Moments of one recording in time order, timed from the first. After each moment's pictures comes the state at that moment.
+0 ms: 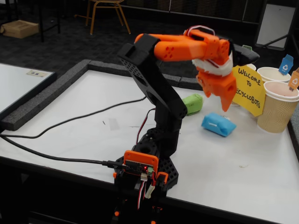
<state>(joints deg) 33.2 127.8 134.6 61.4 -78.7</state>
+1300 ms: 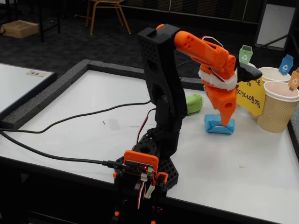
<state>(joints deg) 33.8 110.0 134.9 48.1 -57.2</state>
